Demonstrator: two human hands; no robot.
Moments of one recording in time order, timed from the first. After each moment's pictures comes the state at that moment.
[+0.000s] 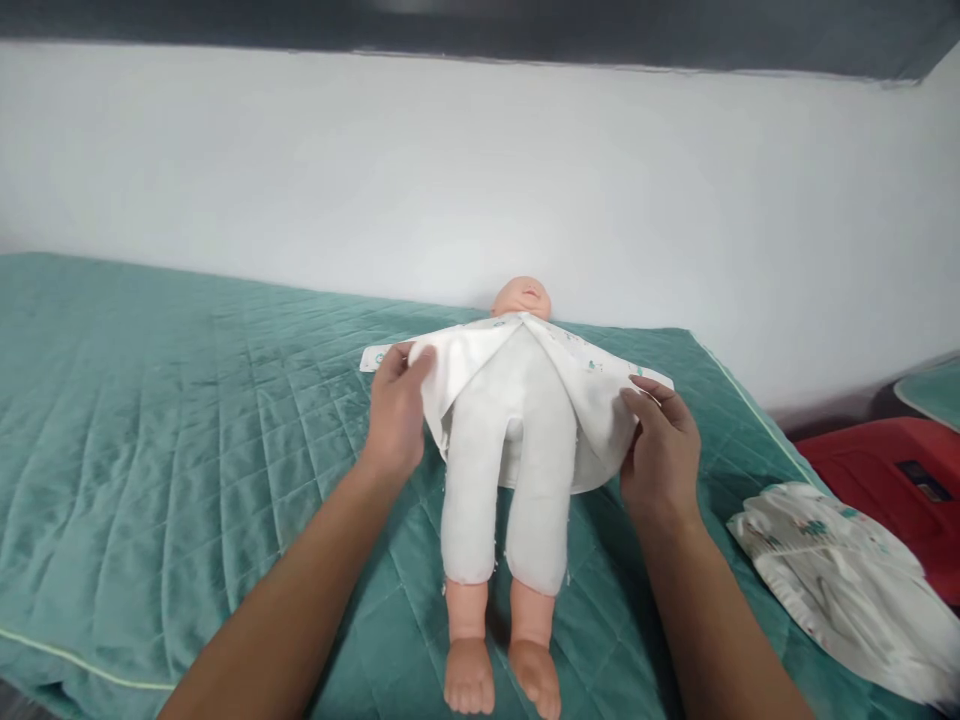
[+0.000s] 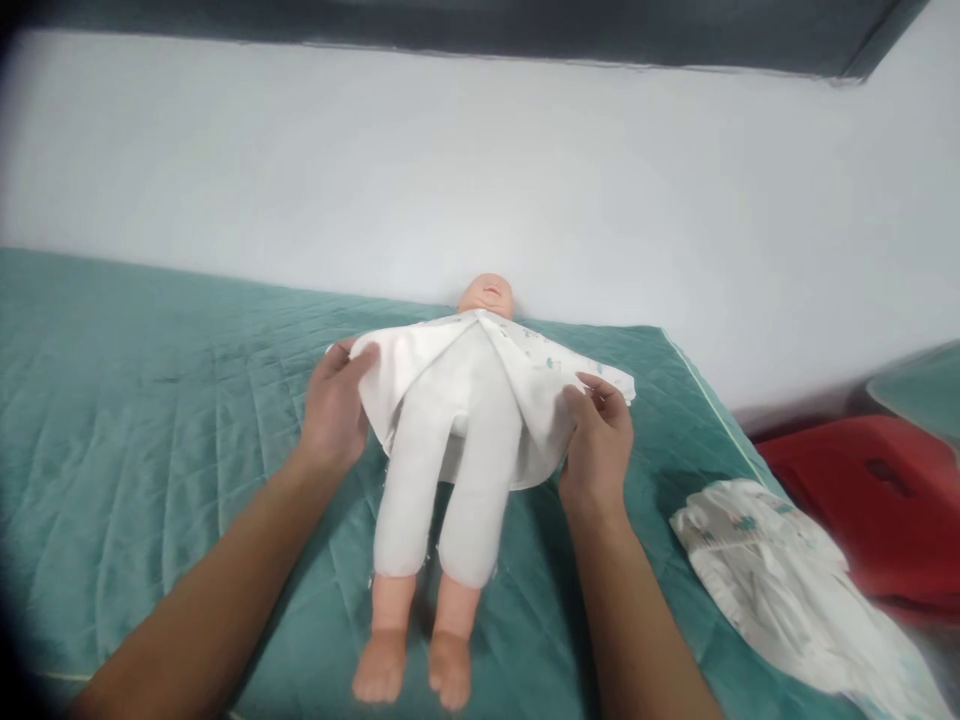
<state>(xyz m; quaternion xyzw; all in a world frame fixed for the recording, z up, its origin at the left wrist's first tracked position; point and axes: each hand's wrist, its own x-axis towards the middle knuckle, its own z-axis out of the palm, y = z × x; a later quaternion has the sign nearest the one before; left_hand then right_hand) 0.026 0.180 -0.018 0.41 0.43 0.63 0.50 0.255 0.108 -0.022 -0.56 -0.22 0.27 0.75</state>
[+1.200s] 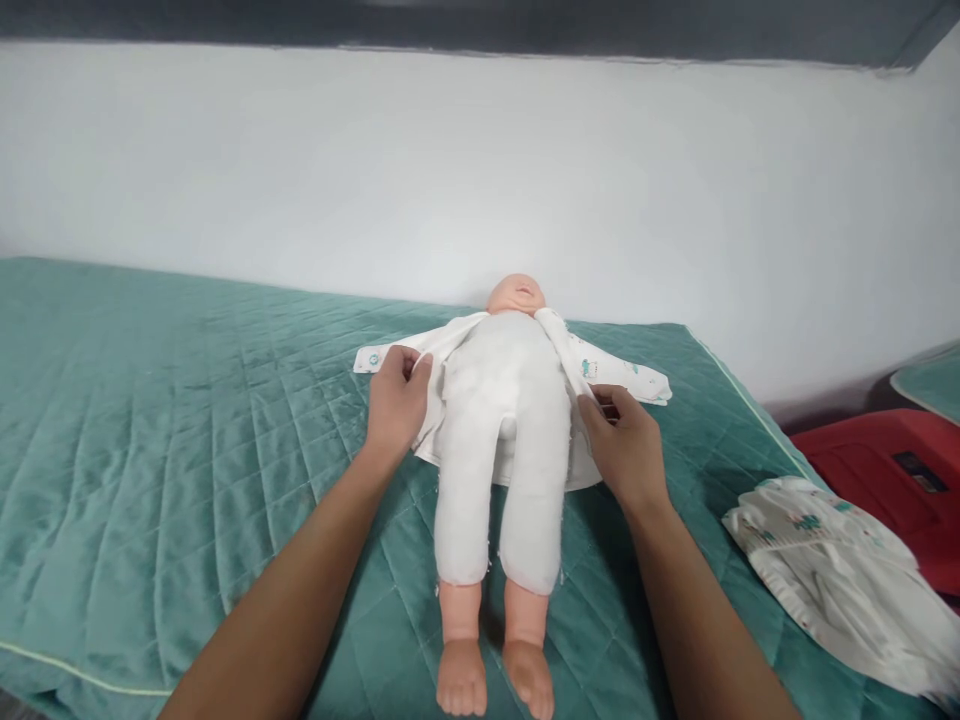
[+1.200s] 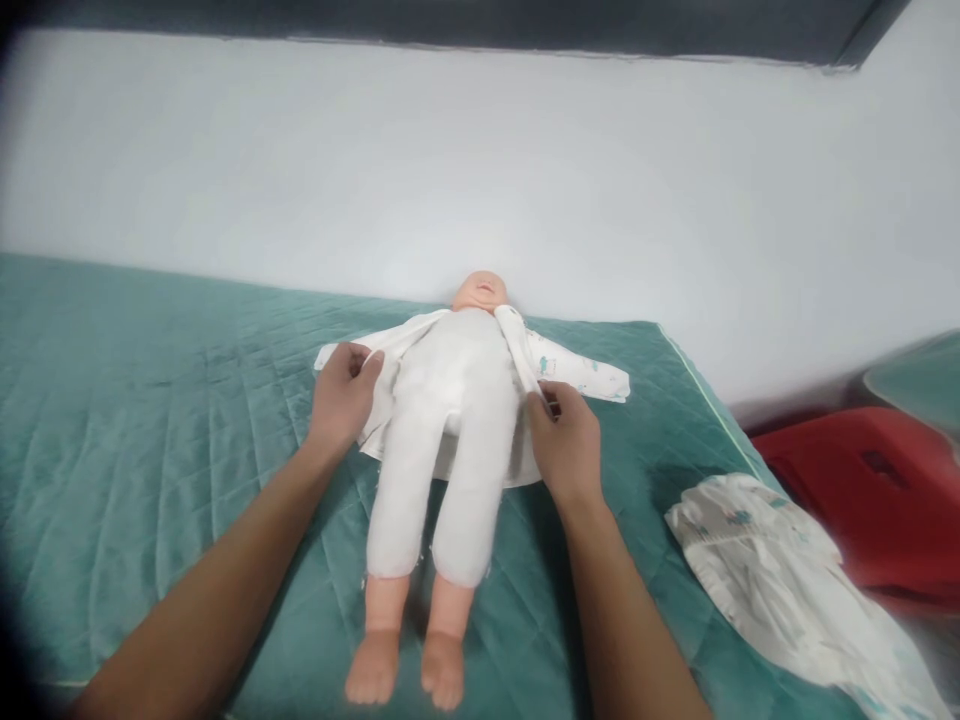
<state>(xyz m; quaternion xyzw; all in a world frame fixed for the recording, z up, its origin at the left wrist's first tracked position) 0.015 0.203 -0.036 0.60 0.58 0.50 0.23 0.265 0.108 -0.037 -0.73 -0.48 0.11 0.48</state>
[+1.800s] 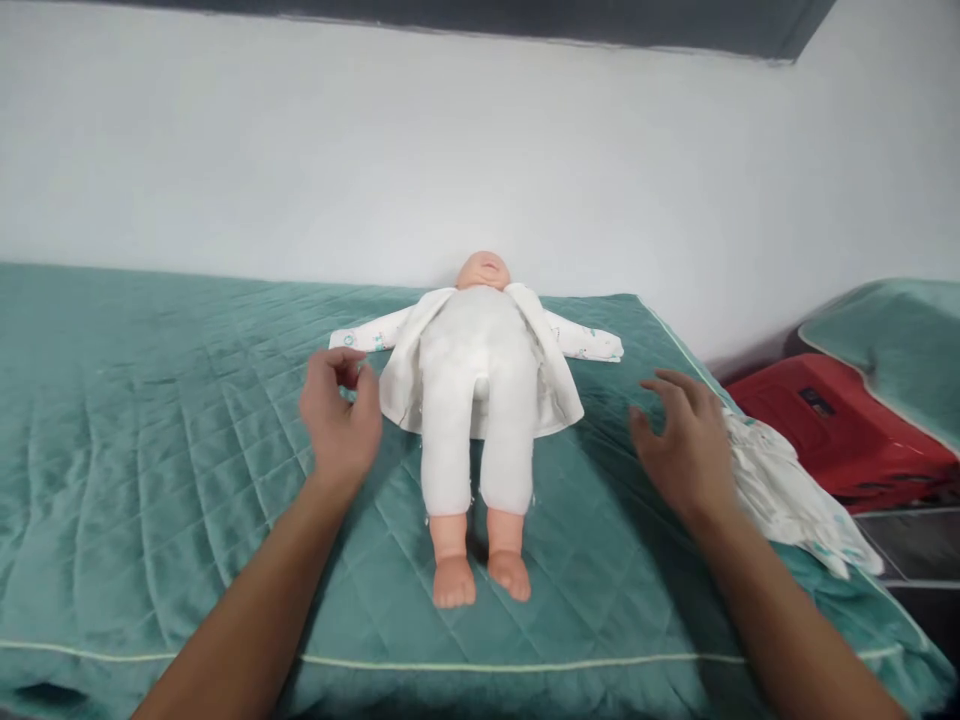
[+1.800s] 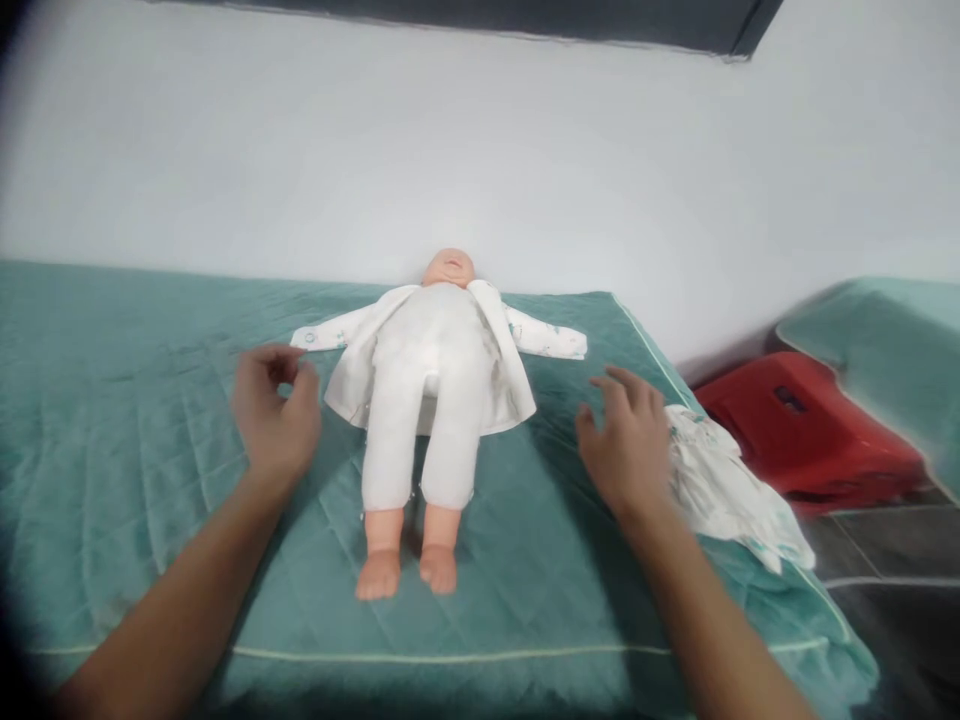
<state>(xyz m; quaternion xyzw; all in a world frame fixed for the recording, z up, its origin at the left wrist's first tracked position) -0.014 0.143 -0.040 0.61 0.51 0.60 0.10 0.319 0.011 -0.034 -0.72 -0.58 -0.18 0.33</state>
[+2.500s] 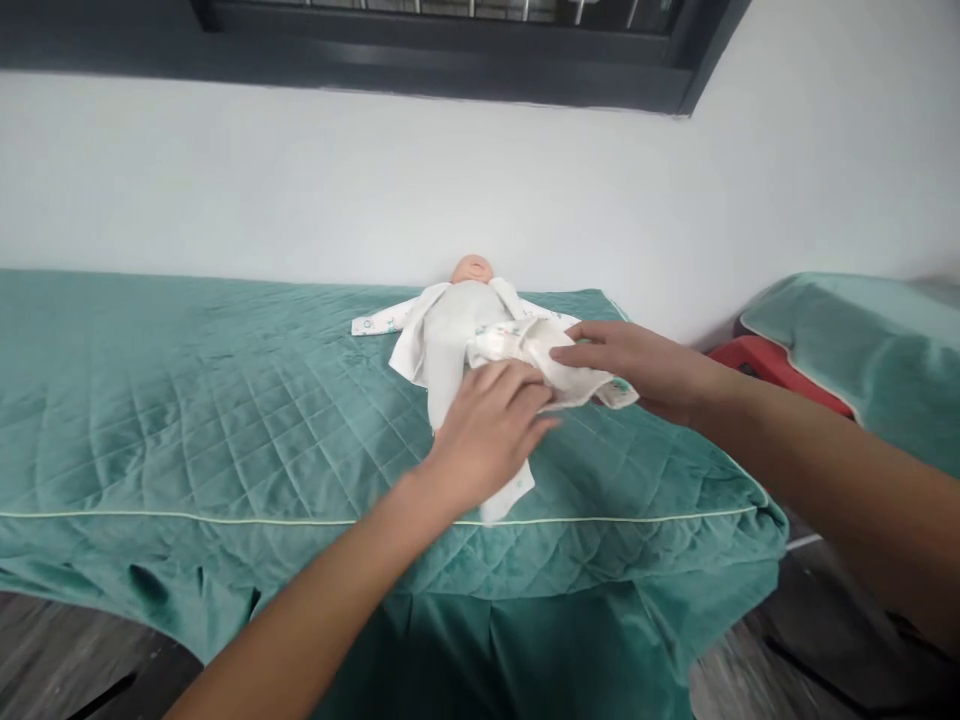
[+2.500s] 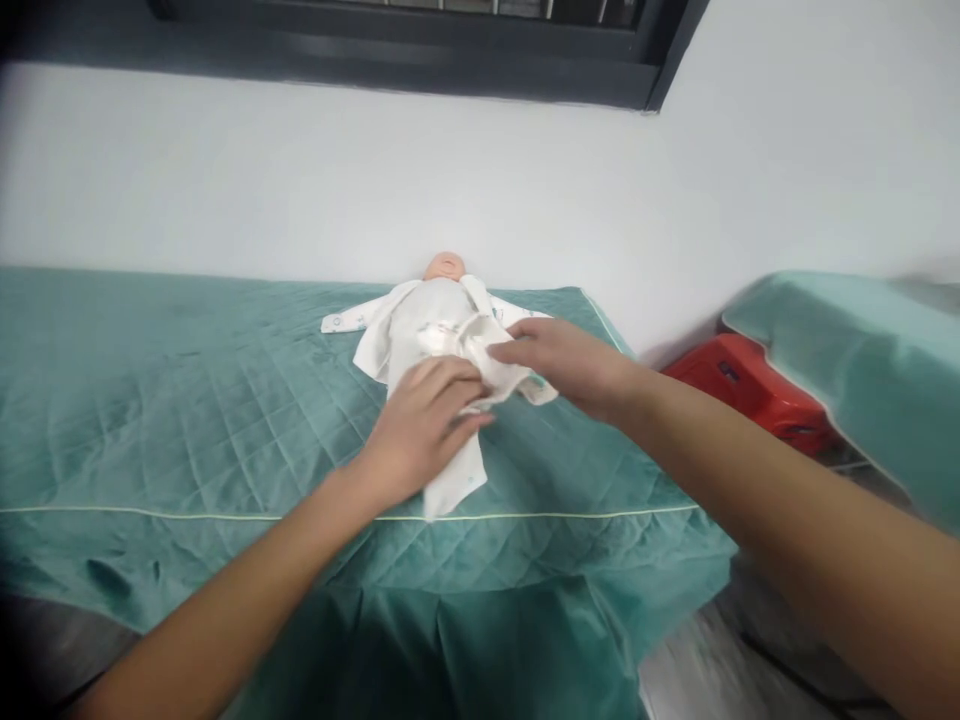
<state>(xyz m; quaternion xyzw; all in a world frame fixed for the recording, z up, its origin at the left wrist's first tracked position) 0.046 -0.008 0.038 0.90 0.20 0.36 0.12 0.249 -0.027 0.106 -0.63 -0.55 0.41 0.36</state>
